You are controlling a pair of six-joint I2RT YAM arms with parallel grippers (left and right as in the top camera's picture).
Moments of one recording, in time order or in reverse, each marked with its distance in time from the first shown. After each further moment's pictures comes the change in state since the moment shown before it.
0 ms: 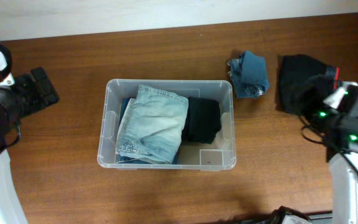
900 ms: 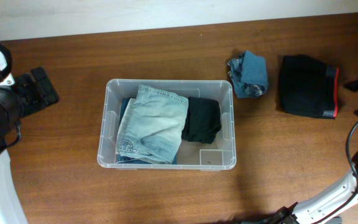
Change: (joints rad) left arm 0.000 0.000 0.000 0.000 0.000 0.000; right arm -0.423 1.015 0.877 -0.473 -0.246 -0.368
